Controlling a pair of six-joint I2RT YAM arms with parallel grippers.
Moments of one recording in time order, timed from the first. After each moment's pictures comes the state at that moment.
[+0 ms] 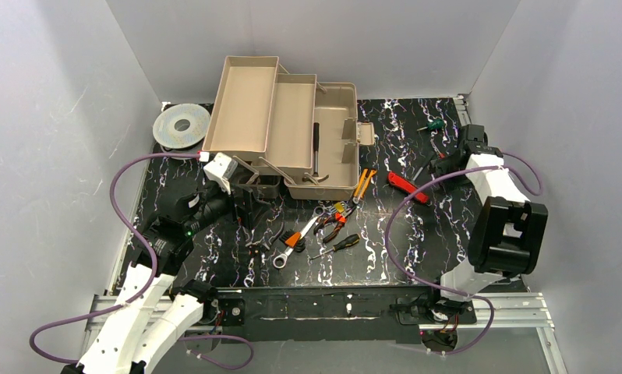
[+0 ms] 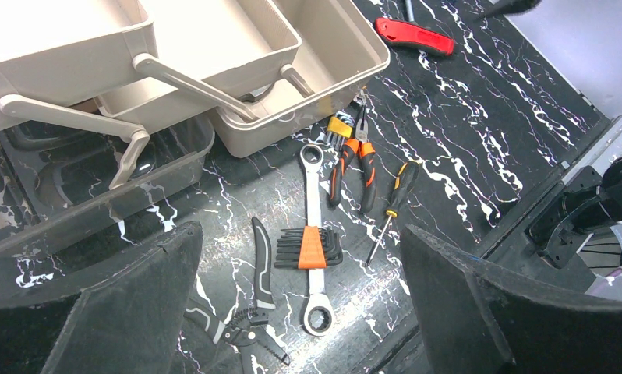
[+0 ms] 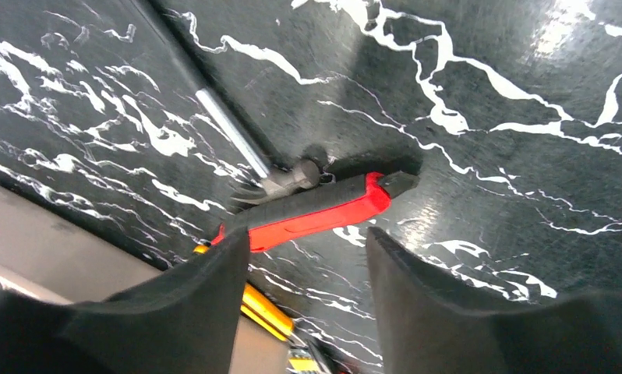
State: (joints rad) left arm -0.38 0.66 0.86 -0.56 0.35 -0.12; right arm -0.14 1.56 1.14 -0.71 0.05 1.15
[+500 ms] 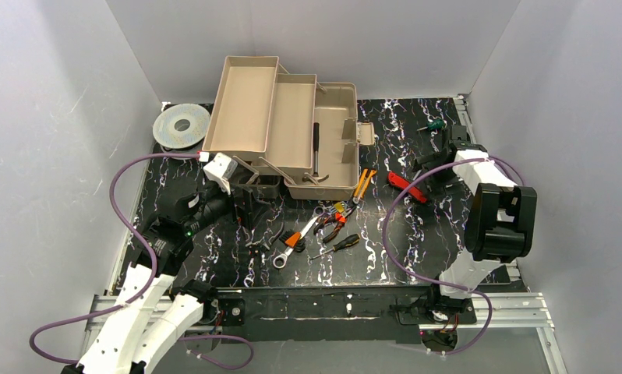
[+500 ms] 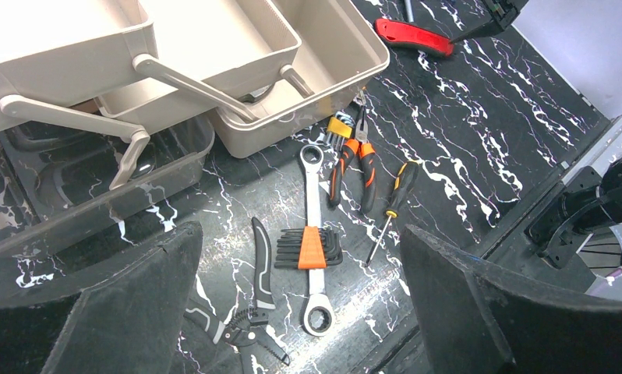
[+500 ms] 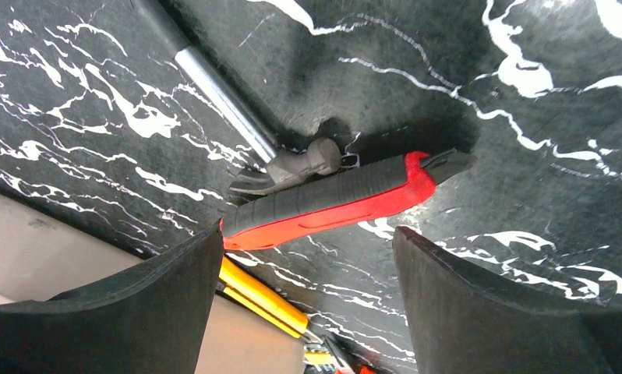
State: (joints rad) left arm -0.38 0.65 0.86 -0.56 0.35 -0.12; right arm -0.07 1.68 1.16 -0.69 0.00 1.22
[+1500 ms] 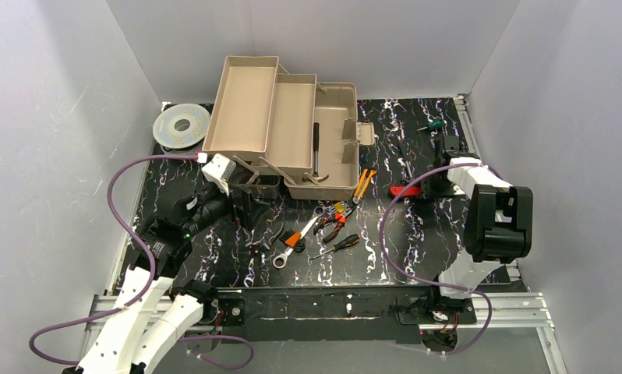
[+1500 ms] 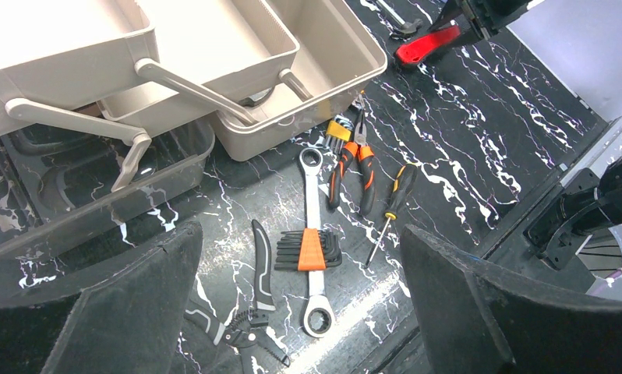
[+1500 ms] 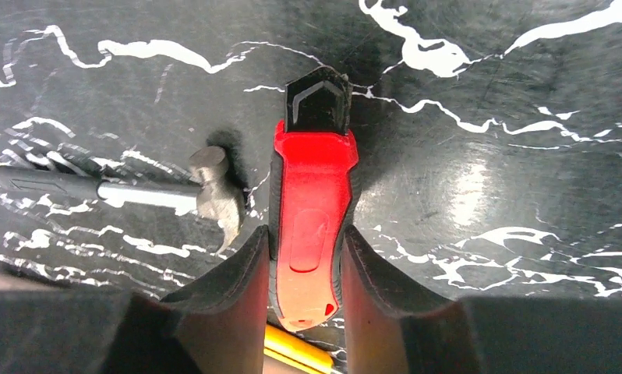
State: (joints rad) left arm -0.38 0.64 0.86 -0.56 0.35 -0.12; right arm -0.04 1.69 1.06 -0.66 0.09 1.52
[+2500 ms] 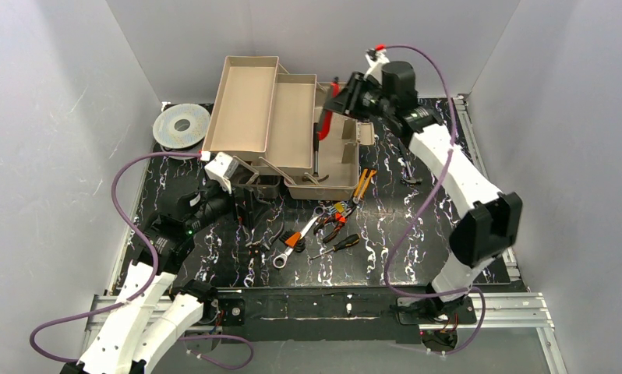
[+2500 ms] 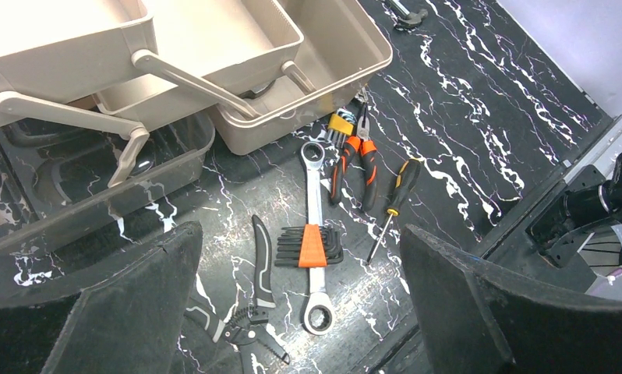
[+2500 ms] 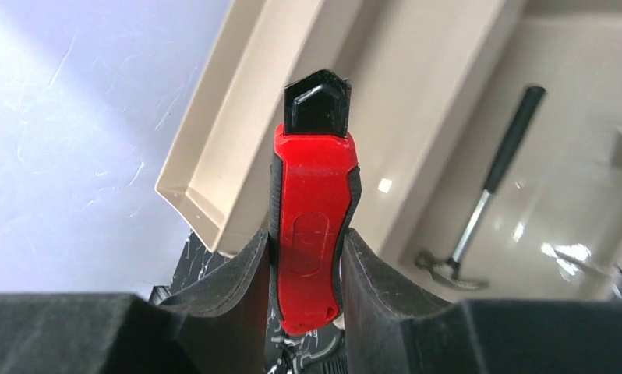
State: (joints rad) left arm -0.38 0.67 0.86 -0.56 0.35 -0.12; right arm 0.43 1.66 1.65 -0.30 -0.38 0.62
